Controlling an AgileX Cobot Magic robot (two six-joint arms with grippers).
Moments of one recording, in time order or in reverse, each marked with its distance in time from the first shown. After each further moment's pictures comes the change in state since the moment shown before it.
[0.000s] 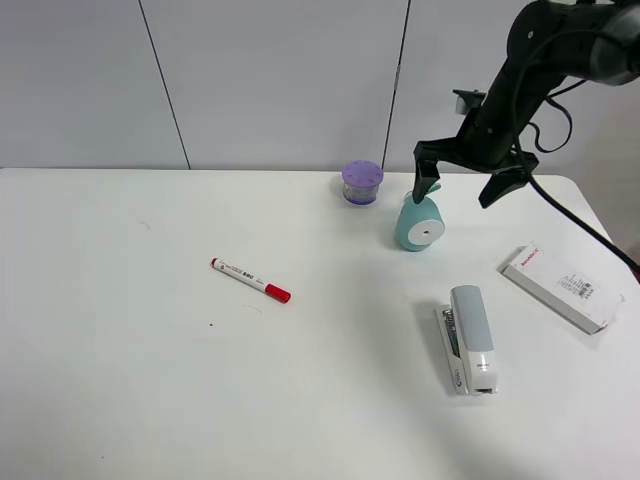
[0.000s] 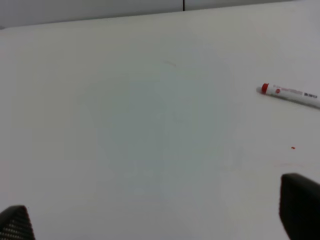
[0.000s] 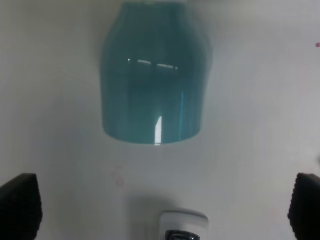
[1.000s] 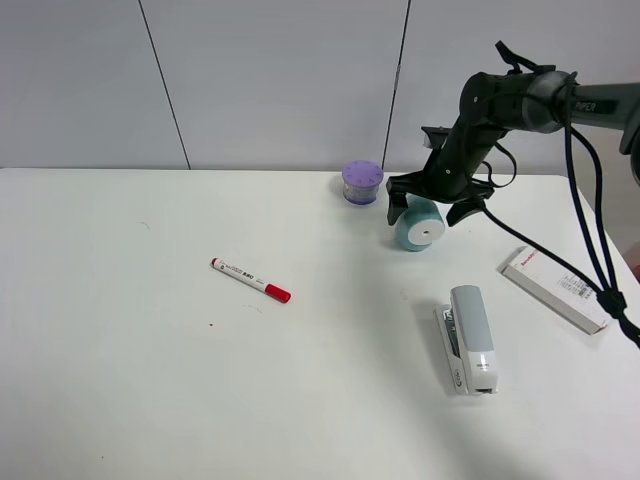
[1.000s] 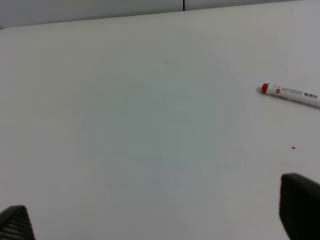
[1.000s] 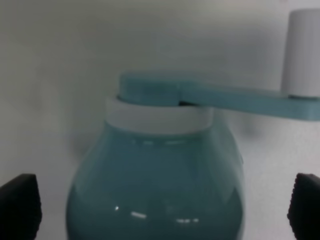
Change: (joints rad) left arm 0.000 0.000 0.000 0.000 0.000 0.000; right arm 0.036 0.185 0.000 0.003 -0.233 -0.012
